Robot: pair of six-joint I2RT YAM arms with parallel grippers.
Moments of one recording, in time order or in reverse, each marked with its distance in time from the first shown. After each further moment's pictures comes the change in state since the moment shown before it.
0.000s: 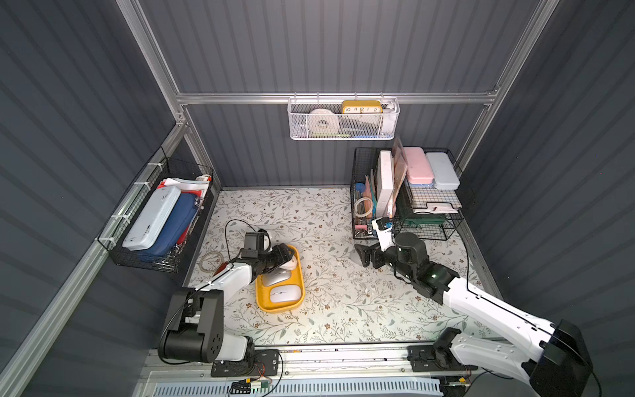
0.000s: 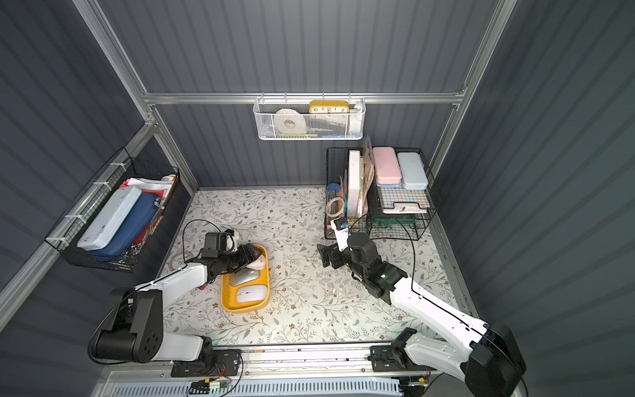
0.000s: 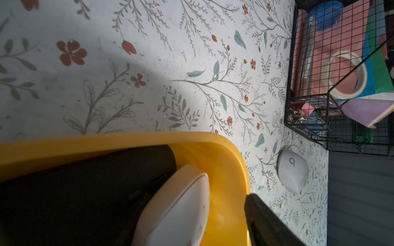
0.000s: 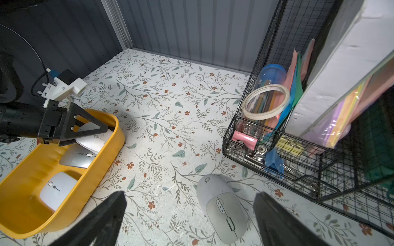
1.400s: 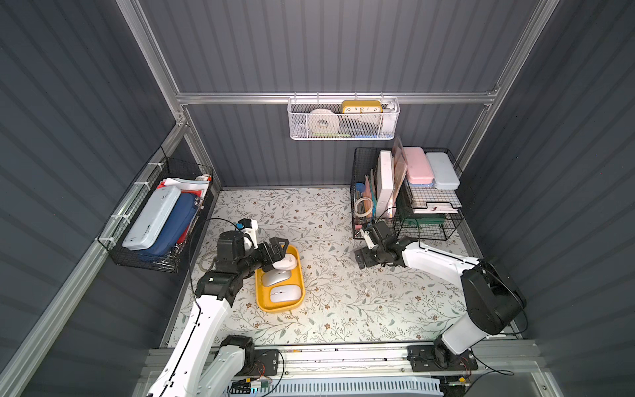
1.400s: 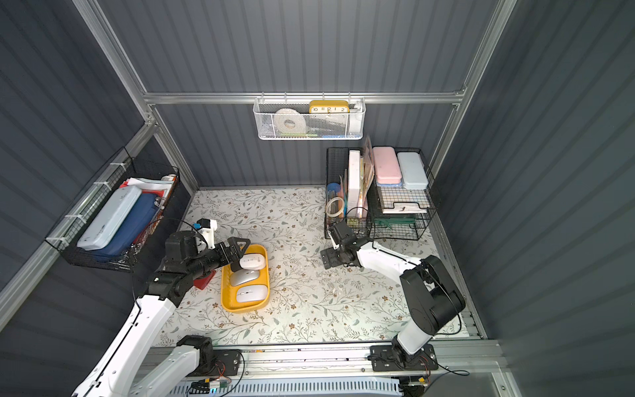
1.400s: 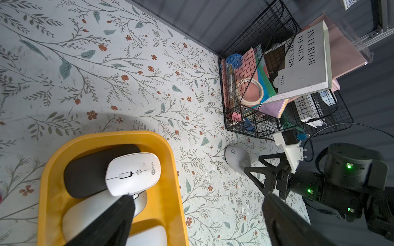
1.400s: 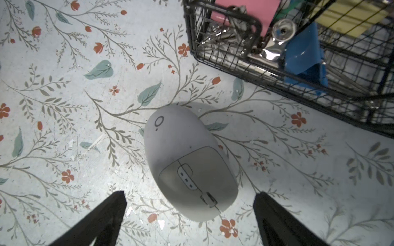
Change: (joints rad) left arm 0.000 -0.548 0.126 -0.388 -0.028 0.086; right arm -0.120 0.543 0.255 -0.346 -0.041 0.050
